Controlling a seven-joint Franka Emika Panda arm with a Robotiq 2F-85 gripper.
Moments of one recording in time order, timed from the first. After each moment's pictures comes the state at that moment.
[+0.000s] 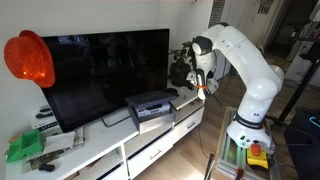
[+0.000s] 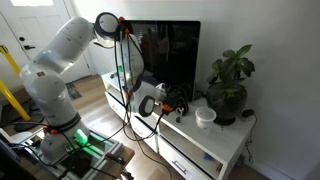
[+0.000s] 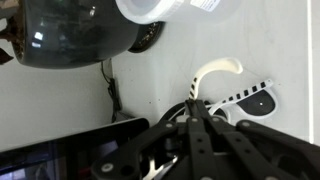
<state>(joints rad) -0.22 0.94 -0.55 -2.33 -0.27 4.09 -1.18</state>
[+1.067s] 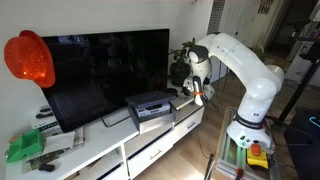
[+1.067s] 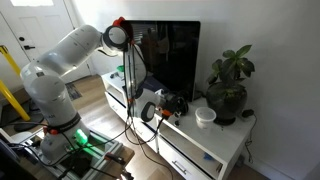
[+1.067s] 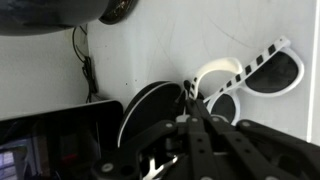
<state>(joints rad) -0.24 1.08 -0.48 -2.21 -0.26 4.11 -1.18</state>
